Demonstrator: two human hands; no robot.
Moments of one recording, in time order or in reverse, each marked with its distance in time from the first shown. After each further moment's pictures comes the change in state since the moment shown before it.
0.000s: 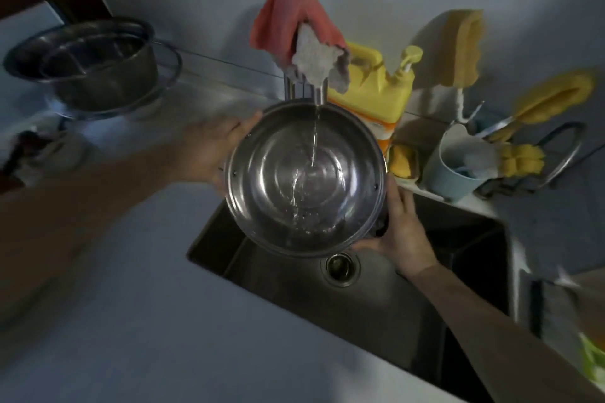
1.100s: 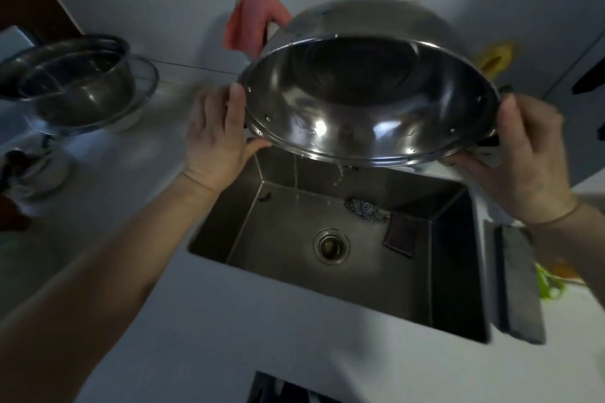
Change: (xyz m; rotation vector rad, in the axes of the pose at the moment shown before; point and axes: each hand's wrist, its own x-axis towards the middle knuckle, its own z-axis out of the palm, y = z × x) left_hand 0.013 0.110 -0.049 0.356 0.952 -0.182; right_hand -0.048 -0.033 -0.169 -0.584 0.662 -0.857
